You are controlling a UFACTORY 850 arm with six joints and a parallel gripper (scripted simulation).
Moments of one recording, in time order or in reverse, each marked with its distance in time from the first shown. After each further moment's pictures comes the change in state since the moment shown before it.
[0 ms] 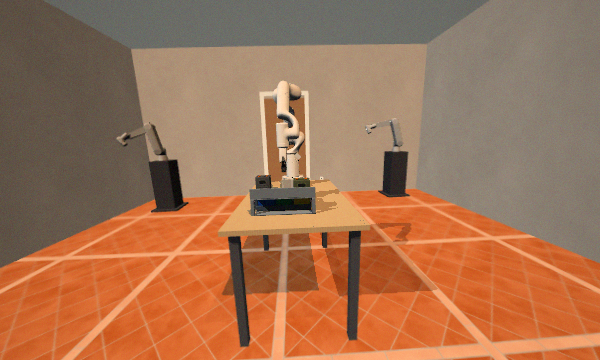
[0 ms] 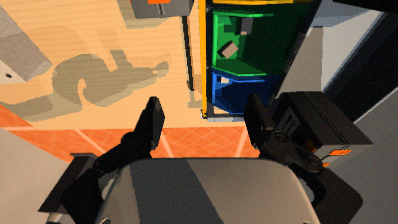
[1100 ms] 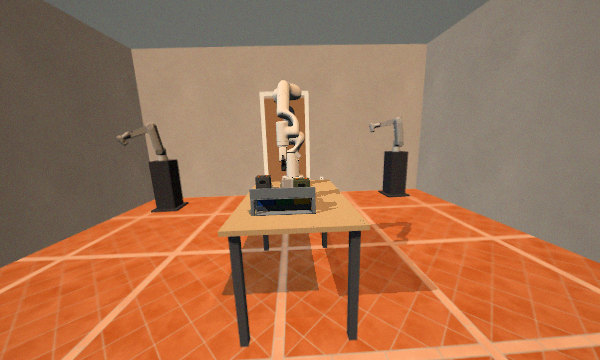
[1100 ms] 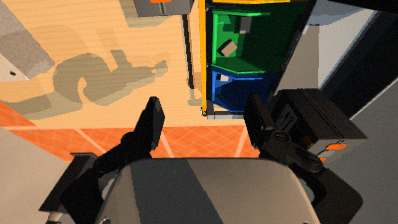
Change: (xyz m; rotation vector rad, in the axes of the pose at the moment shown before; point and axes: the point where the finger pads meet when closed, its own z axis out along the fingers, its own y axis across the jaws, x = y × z) arm 0.000 0.000 -0.009 0.000 0.000 0.000
